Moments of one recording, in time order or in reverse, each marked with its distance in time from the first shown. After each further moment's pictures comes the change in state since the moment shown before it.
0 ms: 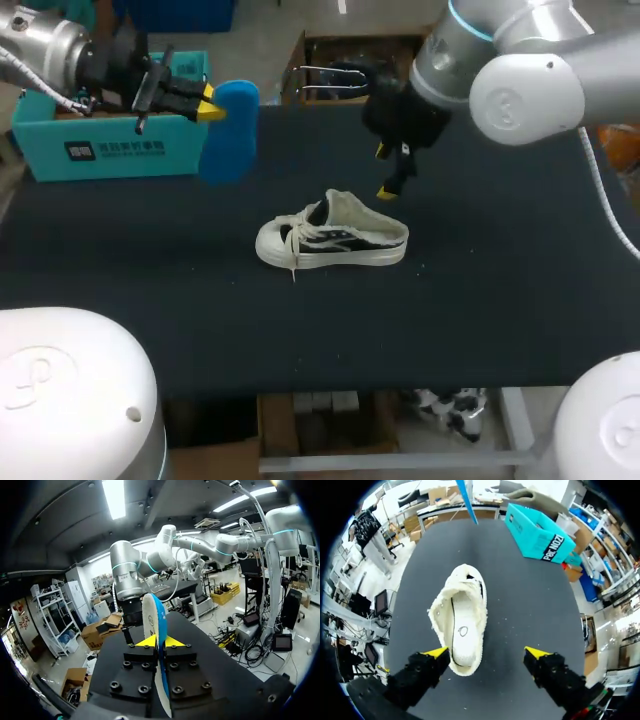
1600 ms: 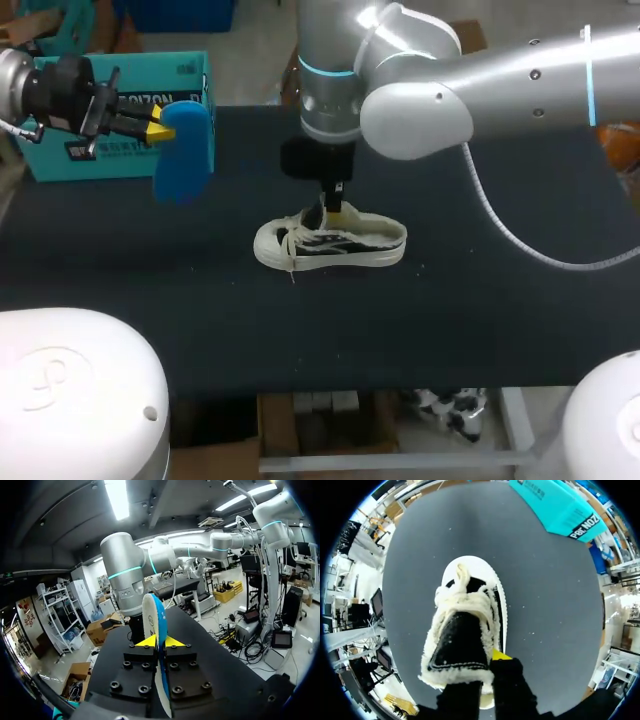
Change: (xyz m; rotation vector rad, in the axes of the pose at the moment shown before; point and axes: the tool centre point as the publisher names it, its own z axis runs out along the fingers) left arm 0.029 0.029 -0.053 -0.003 -0.038 0.007; right arm 0.035 0.057 0.075 0.314 0.033 0.122
